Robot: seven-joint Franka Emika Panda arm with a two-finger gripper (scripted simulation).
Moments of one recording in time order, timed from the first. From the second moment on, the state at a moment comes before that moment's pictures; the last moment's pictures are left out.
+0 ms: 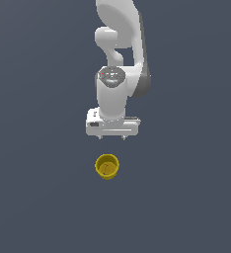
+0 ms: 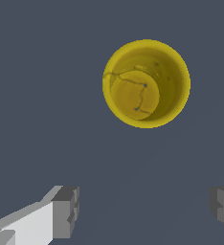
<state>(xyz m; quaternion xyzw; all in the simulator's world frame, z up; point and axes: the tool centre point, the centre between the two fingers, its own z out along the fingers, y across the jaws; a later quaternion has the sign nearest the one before) -0.002 -0.015 0.148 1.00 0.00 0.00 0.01</state>
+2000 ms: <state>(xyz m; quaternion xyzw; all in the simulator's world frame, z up) 0.074 0.006 0.106 0.94 -0.33 -0.05 0.05</state>
